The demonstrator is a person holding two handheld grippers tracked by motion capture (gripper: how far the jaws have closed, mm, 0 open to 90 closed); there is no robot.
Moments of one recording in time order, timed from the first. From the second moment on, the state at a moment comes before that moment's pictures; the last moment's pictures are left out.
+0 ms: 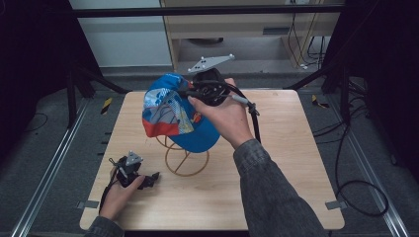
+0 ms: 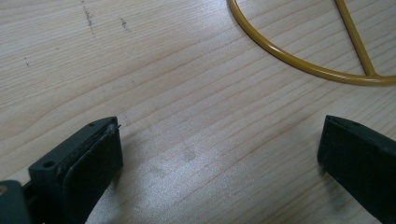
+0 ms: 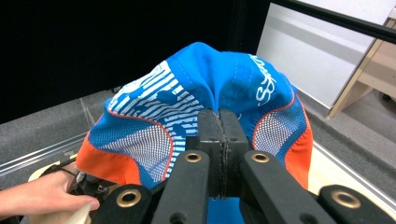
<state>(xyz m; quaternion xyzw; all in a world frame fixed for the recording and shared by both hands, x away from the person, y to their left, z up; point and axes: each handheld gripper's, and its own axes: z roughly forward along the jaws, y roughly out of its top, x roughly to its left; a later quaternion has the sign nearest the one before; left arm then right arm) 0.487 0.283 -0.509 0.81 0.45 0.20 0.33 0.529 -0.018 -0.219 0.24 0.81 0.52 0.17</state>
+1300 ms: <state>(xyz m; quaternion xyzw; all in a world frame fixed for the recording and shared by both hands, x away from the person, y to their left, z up) 0.487 0.283 -0.508 0.81 0.45 0.20 0.33 0.537 0.006 -0.249 0.24 0.83 0.48 0.15</state>
